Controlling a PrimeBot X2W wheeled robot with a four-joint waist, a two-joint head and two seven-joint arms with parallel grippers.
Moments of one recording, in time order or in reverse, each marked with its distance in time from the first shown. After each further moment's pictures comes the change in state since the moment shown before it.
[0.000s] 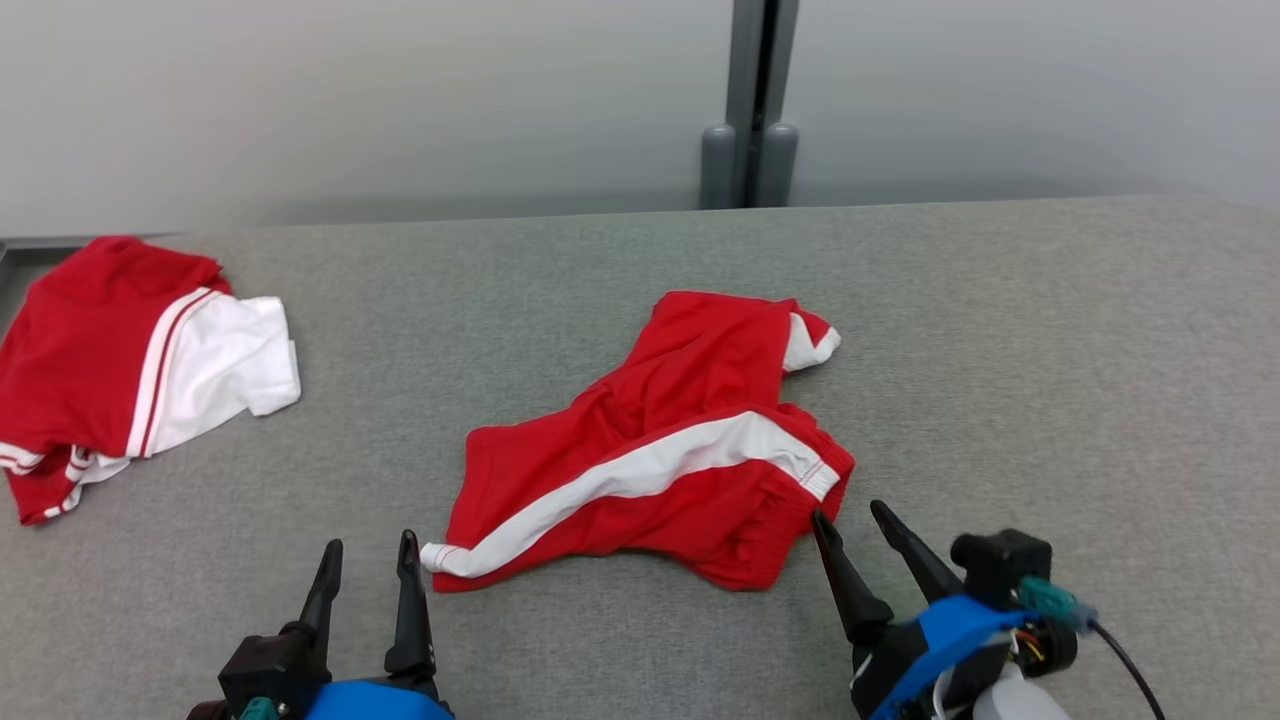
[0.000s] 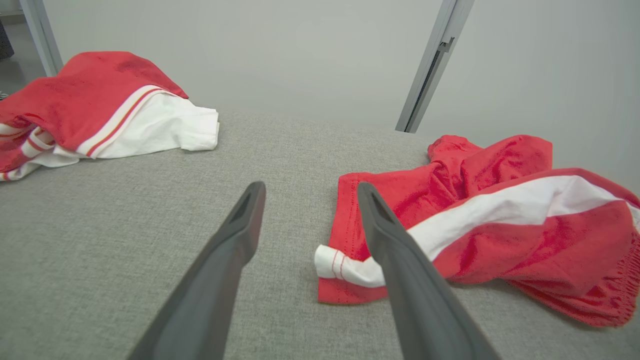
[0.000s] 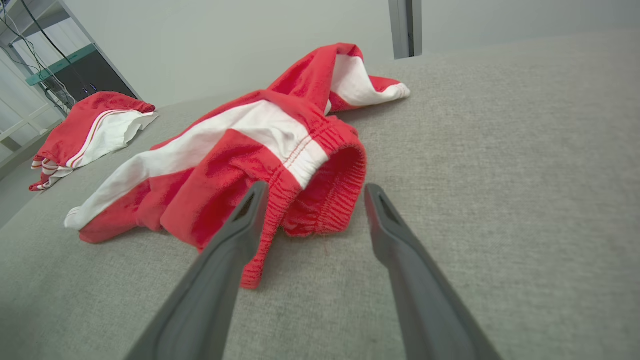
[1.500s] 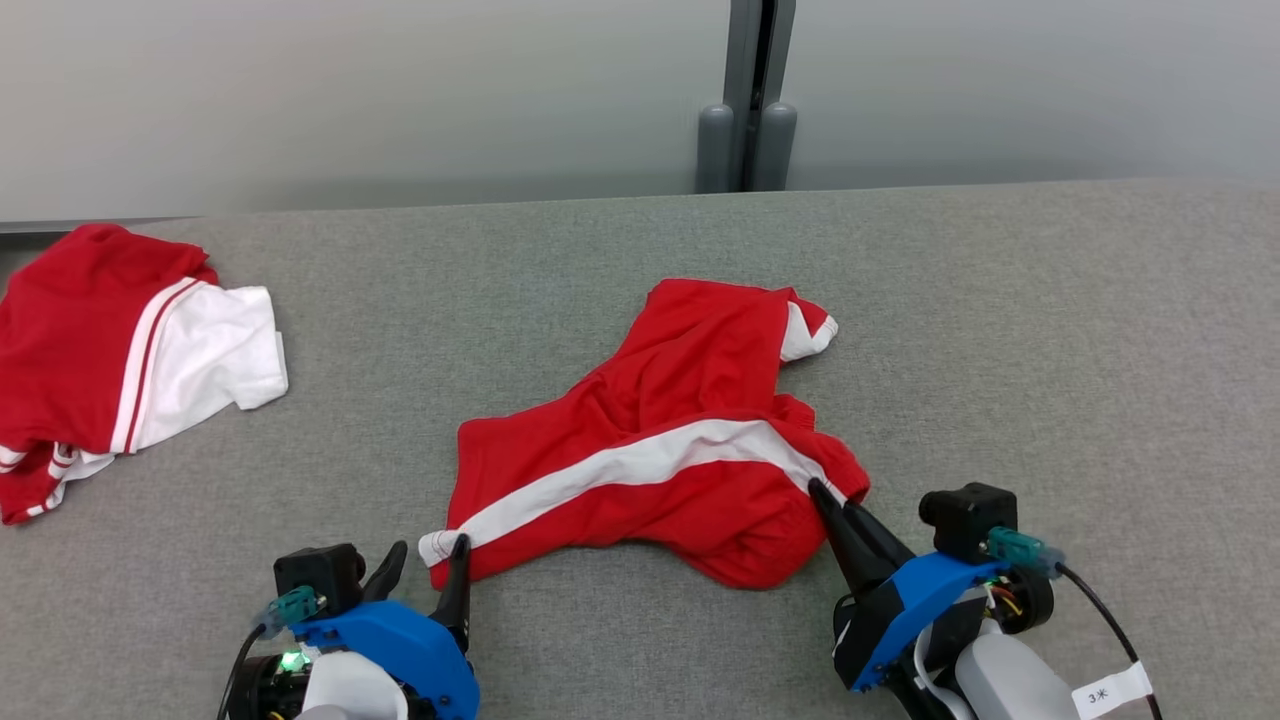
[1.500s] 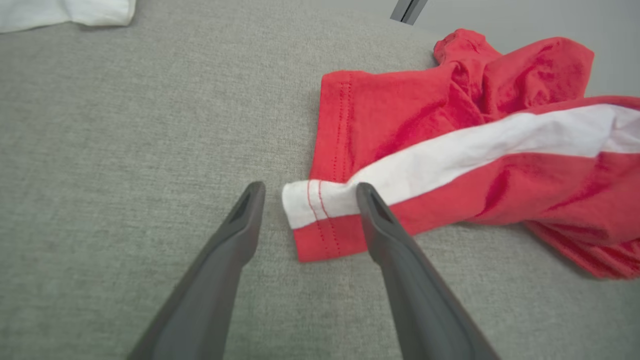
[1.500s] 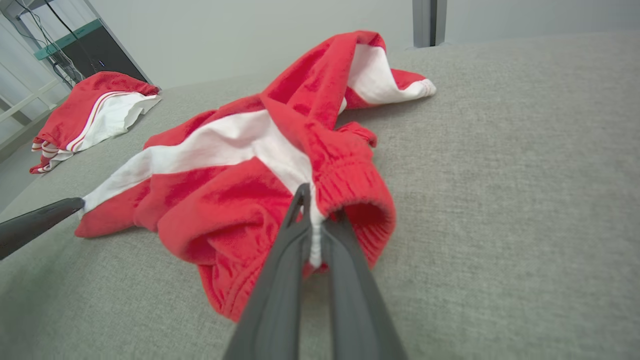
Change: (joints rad) left arm -0.163 0.023 -0.052 0.181 -0.135 -0.073 0.308; right arm -0.148 -0.033 0.108 0.128 0.080 0.000 0.028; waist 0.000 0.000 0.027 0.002
